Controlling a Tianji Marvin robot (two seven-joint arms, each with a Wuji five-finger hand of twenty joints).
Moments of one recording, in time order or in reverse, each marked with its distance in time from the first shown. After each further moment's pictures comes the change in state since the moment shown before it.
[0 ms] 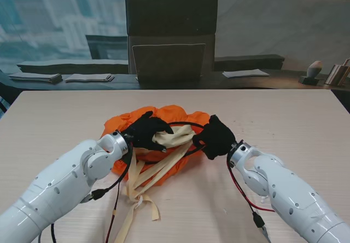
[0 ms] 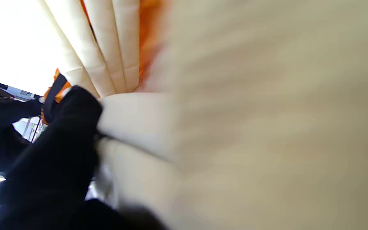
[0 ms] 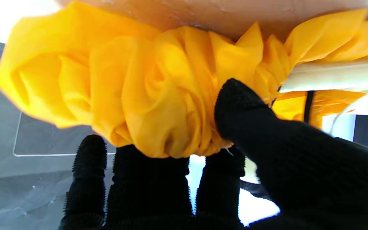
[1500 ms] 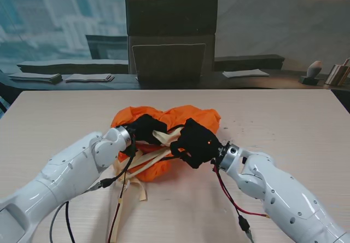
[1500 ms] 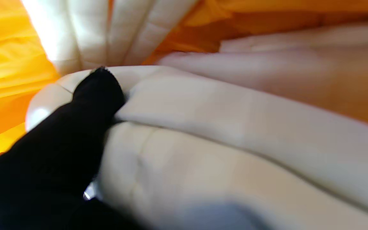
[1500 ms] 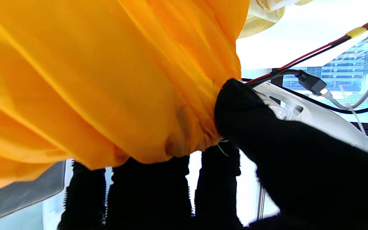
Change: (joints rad) left arm -0.214 -0.100 0.196 0.371 -0.312 -0.066 0.026; right arm -0.079 -0.004 0.039 -0.234 0.041 -0.204 0.058; left_hand 0.012 -0.240 0.280 0.049 0.350 0.050 0.225 -0.065 0.550 0.040 0.013 0.258 0.338 -0.036 0.294 0.144 -0.029 -0.045 0.575 0.064; right_hand 0.000 0.000 0.000 0.000 -0.025 0.063 0.048 -0.013 -0.001 0.001 -0.001 0.032 0.028 0.012 0.000 0.026 0.092 0.002 0.000 0.000
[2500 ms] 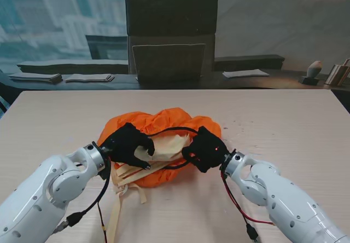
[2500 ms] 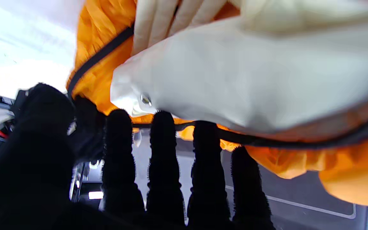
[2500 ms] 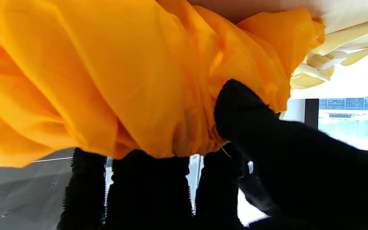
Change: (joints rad) left arm 0.608 0.159 -0.593 -0.818 0.478 -0.008 -0.249; right arm -0.009 0.005 -0.012 0.121 -0.034 0.098 -0.021; left_hand -0.148 0.206 -0.367 -0.004 -0.114 0.012 -0.174 0.044 -0.272 -0.026 0.184 -0.052 -0.119 0.073 0.142 0.161 0.044 -0.016 0.316 0.156; right_hand 0.000 0.005 0.000 0.000 -0.001 -0.036 0.011 0.001 0.001 0.000 0.002 -0.007 0.010 0.000 0.000 -0.004 -0.003 0.008 0.000 0.000
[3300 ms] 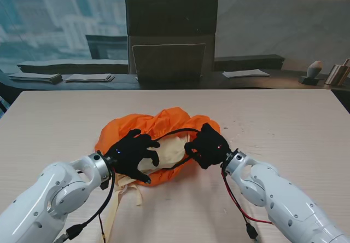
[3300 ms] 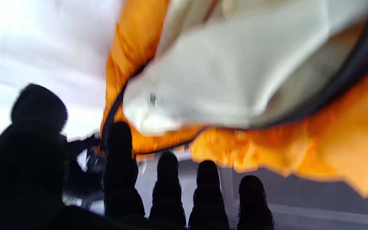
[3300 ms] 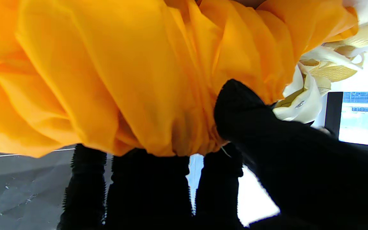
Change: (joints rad) left arm 0.081 0.009 0.004 -0.132 0.132 0.053 -0.109; right arm 0.015 -0.008 -0.020 0.044 0.005 0.067 -0.080; left_hand -0.059 -0.022 0.052 -0.010 -0.205 0.034 -0.225 -0.118 -0.471 0.065 -0.394 -0.363 -0.400 -0.013 -0.515 -0.356 -0.129 0.036 -0.558 -0.217; right_hand 0.000 0.000 0.000 0.000 0.000 0.000 0.000 -0.001 0.000 0.000 0.000 0.000 0.000 0.000 0.000 0.000 -0.012 0.002 0.000 0.000
